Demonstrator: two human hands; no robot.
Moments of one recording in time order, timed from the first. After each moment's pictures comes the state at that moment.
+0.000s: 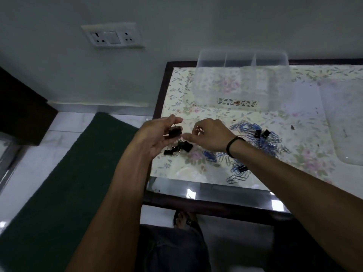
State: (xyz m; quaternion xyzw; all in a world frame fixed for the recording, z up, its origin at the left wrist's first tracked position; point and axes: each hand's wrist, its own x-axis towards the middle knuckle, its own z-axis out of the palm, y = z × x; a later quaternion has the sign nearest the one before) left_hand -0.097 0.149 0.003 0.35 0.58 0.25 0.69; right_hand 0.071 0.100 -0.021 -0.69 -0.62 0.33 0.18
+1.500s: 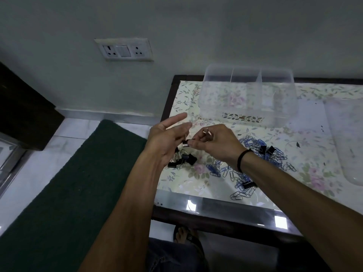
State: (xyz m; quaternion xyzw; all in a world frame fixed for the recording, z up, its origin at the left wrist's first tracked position) left_hand -0.081 0.151 0.010 0.34 0.49 0.37 0.71; right_hand 0.073 0.099 -0.006 -0.67 -0.49 0.45 0.34
